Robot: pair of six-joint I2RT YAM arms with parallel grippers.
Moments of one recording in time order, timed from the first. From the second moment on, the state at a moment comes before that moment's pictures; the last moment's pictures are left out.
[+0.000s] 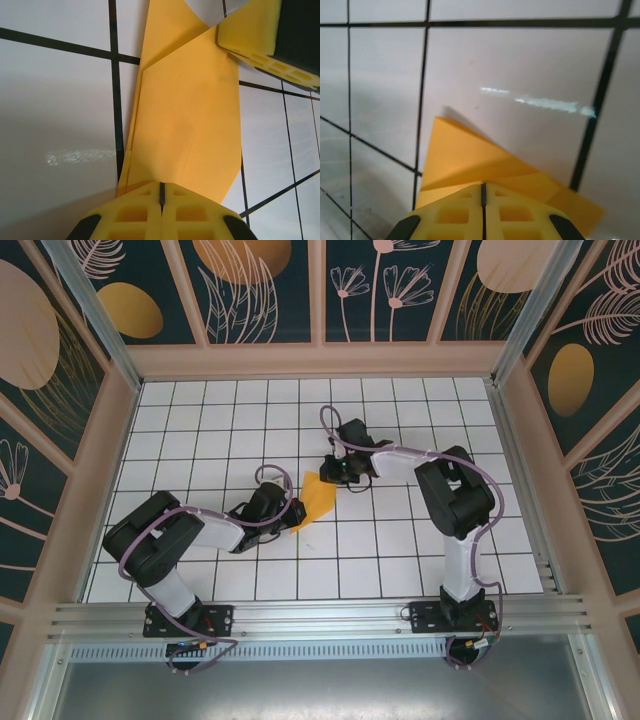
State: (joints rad) left arm -0.71 1.67 0.49 0.49 0.10 -0.90; right arm 0.60 1.98 1.22 -0.24 -0.39 0.54
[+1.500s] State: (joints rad) left arm -0.71 1.66 0.48 0.49 0.10 -0.90; right arm 0.65 1.88 1.10 -0.13 -0.44 0.59
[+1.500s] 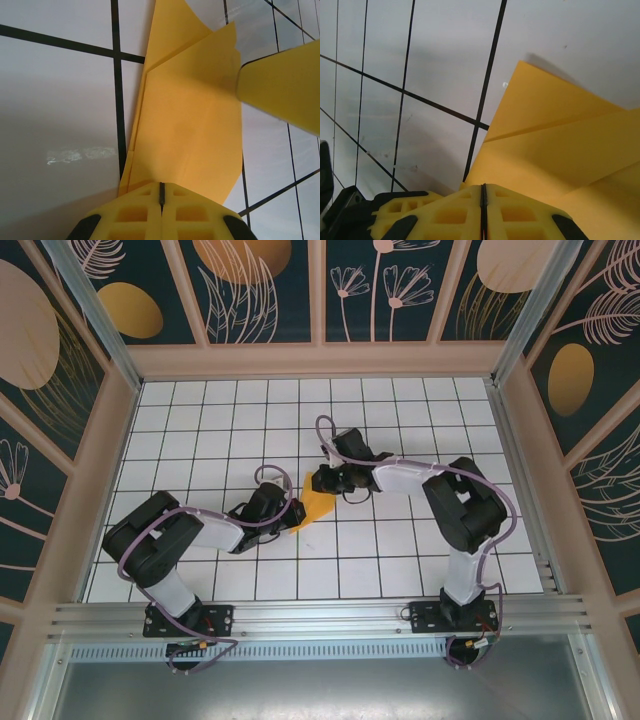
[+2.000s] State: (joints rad) left arm -0.71 1.64 0.50 0.40 0.12 -0.90; right arm 0.65 1.96 1.07 -0.09 -0.47 0.64
